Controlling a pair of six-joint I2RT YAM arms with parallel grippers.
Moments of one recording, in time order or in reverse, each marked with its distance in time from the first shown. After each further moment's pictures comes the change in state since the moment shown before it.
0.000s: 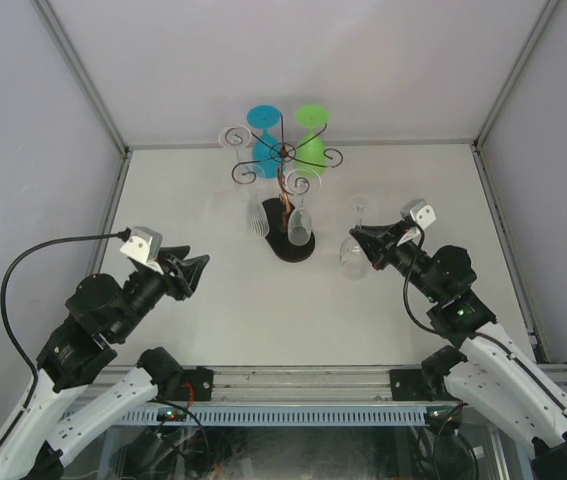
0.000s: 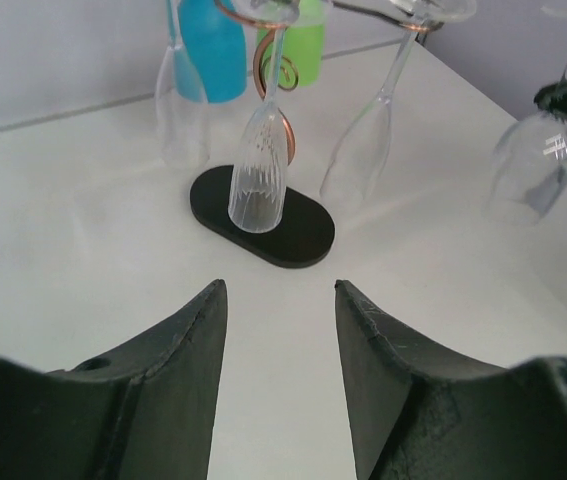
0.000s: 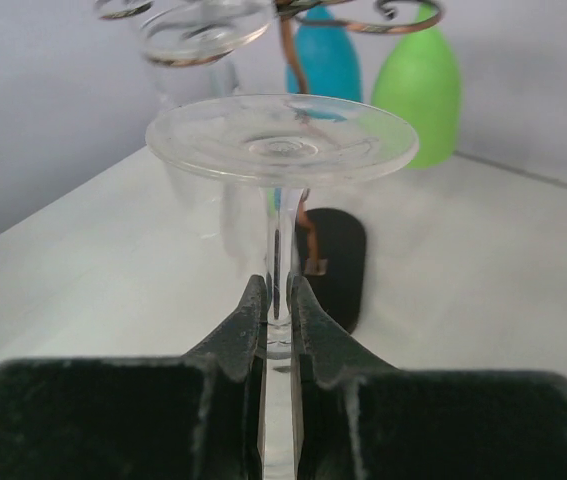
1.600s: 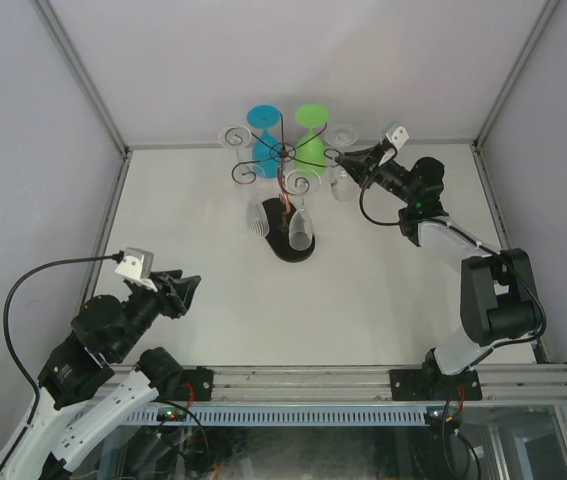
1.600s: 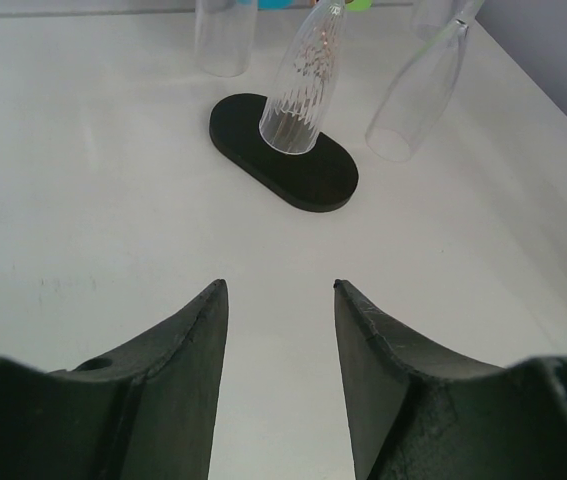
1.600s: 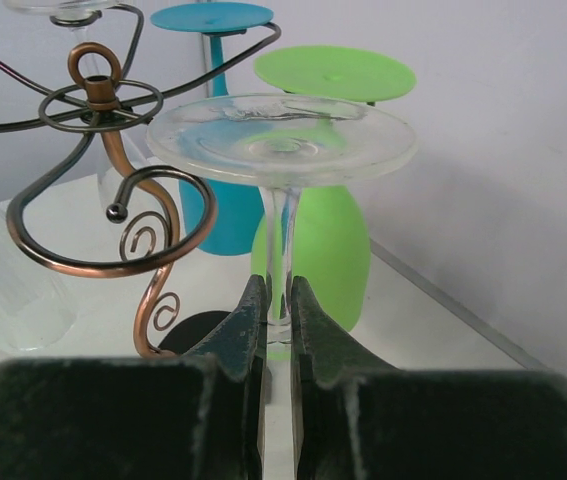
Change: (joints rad) left arm 0.000 -0.202 -0.143 -0.156 -0.090 -0.146; right arm -0.345 0.947 0.441 0.669 -0.509 -0.043
